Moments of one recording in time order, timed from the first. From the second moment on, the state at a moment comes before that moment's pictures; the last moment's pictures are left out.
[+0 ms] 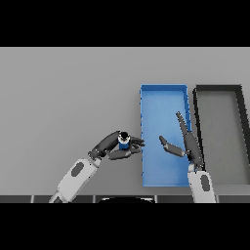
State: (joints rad) left arm -0.26 0.11 -0.54 -1.55 0.06 -0.20 -0.09; right arm 0.05 -0.17 0.11 -1.66 0.22 0.05 -0.07
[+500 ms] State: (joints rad) left arm -0.24 0.09 -0.51 -1.56 0.02 -0.23 -0.10; right arm 0.01 -0.18 0.07 -1.69 0.06 0.15 -0.18
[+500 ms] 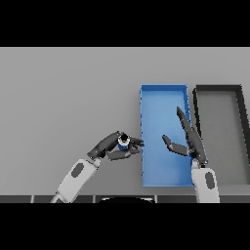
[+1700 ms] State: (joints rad) left arm -0.22 0.02 -0.45 -1.57 -0.04 -0.35 -0.05; right arm -0.39 -0.29 0.36 -1.91 -0.21 0.53 0.30
